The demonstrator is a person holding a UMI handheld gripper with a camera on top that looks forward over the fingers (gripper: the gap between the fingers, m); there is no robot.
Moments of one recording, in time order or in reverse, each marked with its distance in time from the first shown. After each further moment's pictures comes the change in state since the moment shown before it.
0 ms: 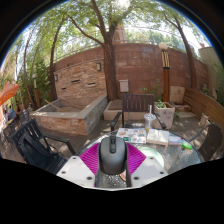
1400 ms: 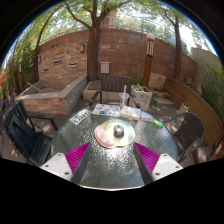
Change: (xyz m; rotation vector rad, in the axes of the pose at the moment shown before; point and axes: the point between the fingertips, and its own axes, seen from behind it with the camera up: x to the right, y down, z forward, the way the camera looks) arm 0.057 0.073 -0.130 -0.207 0.242 -0.036
